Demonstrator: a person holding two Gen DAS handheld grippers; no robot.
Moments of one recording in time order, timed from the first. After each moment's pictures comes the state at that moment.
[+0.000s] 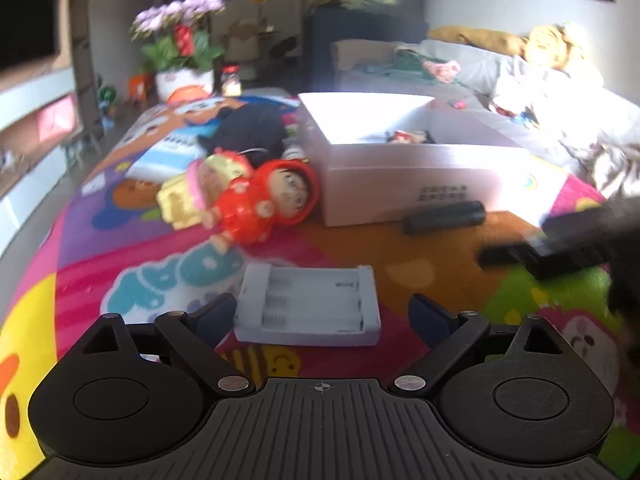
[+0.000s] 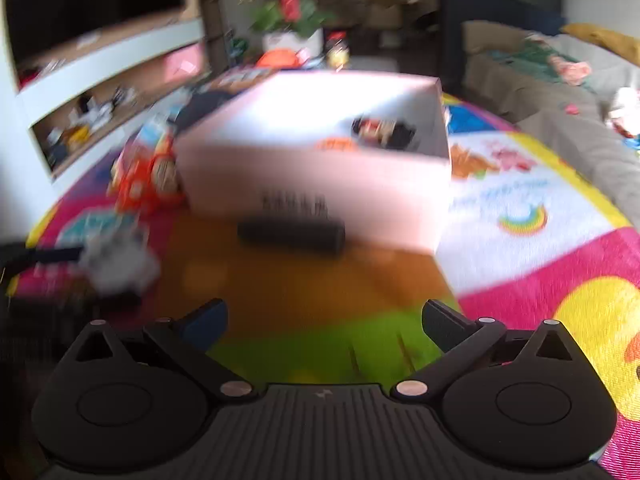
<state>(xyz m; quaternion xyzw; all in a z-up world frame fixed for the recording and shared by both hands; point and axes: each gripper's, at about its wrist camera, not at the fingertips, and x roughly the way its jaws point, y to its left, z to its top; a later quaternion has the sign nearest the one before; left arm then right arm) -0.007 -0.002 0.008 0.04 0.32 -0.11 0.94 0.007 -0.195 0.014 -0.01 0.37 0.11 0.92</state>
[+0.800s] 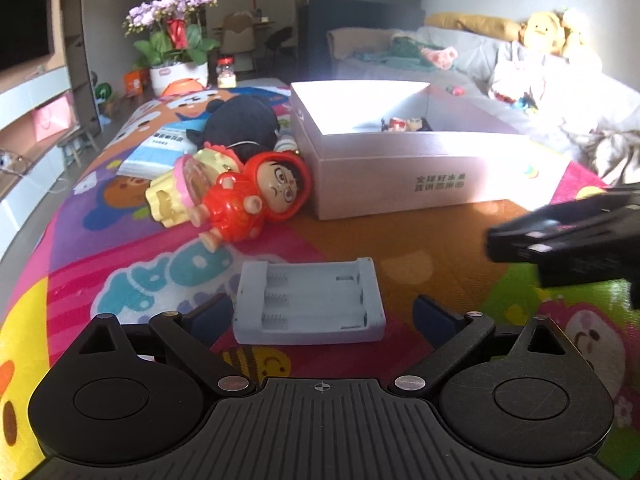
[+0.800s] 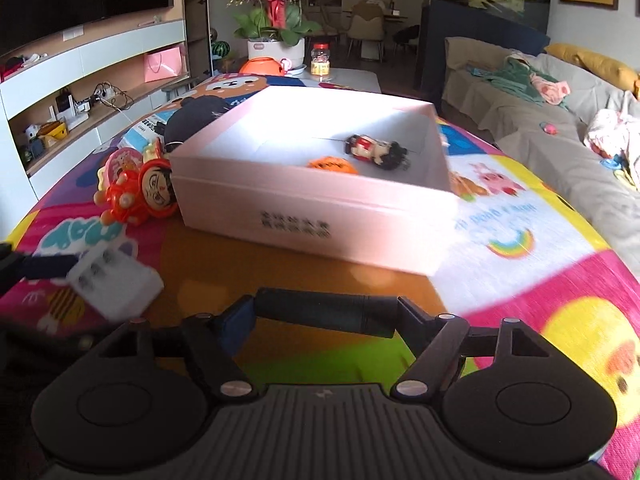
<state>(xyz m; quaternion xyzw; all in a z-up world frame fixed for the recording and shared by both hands) 0.004 -0.009 0.004 0.05 0.34 -0.10 0.94 0.000 -0.184 0.020 -0.04 0.36 0.09 0.93</state>
